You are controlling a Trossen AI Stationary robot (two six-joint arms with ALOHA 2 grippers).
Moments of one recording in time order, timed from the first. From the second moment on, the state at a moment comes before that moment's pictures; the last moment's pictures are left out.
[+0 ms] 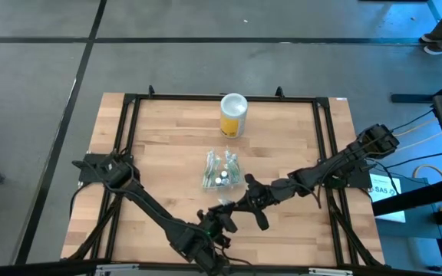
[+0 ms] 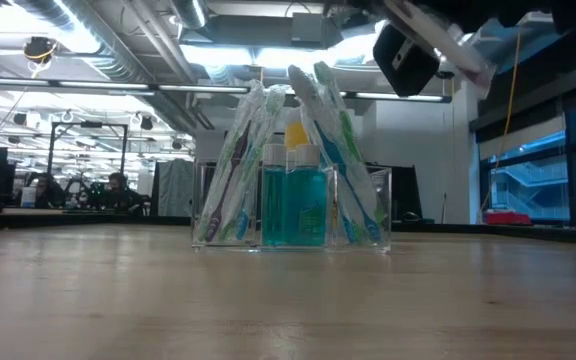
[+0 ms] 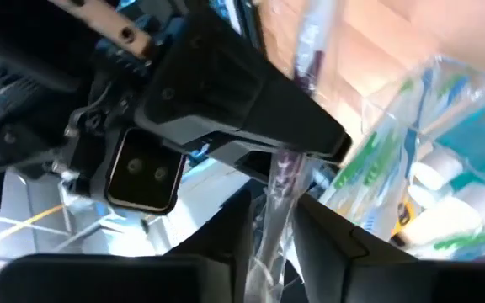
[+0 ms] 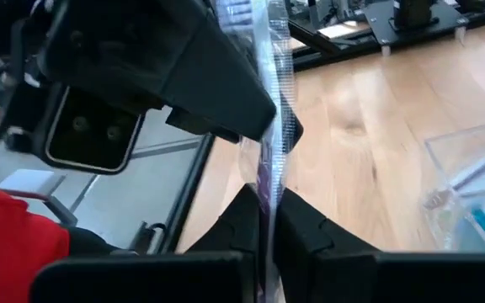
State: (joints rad) left arm -0.67 2.22 1.94 -0.91 -1.34 0.88; right arm 0.45 1.57 0.76 0.50 0.14 0.43
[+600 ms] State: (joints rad) left arm -0.72 2.12 1.94 -0.83 -1.35 0.71; right arm 0.47 1.57 0.76 0.47 0.21 0.43
